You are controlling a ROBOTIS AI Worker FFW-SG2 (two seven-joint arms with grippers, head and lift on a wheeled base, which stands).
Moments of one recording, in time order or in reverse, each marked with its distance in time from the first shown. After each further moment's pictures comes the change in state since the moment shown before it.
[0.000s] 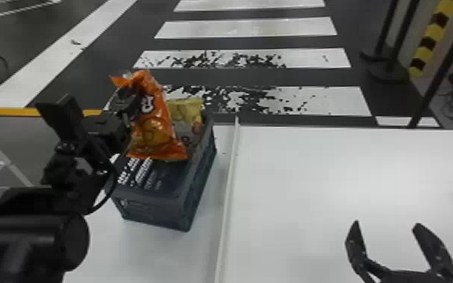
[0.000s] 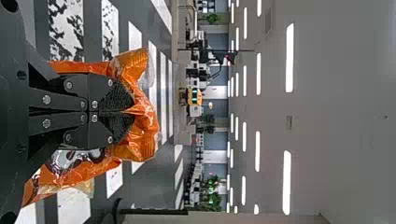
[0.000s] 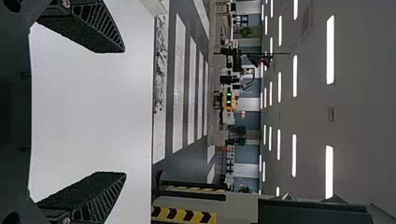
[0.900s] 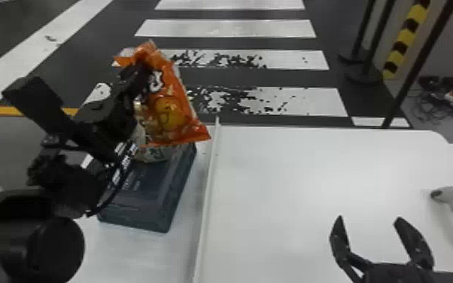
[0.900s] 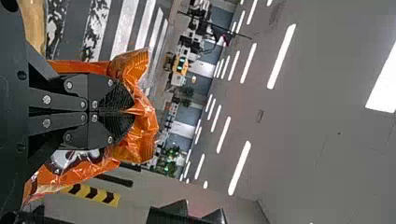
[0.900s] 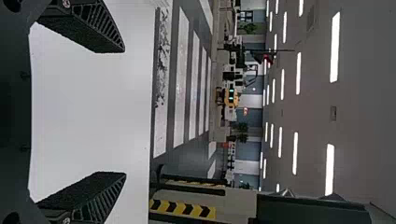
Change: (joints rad) left arm 0.028 -0.120 -0.060 -0.178 0.200 0.070 0.033; right arm 0.025 0.000 -0.027 -0.067 0.010 0.054 0.000
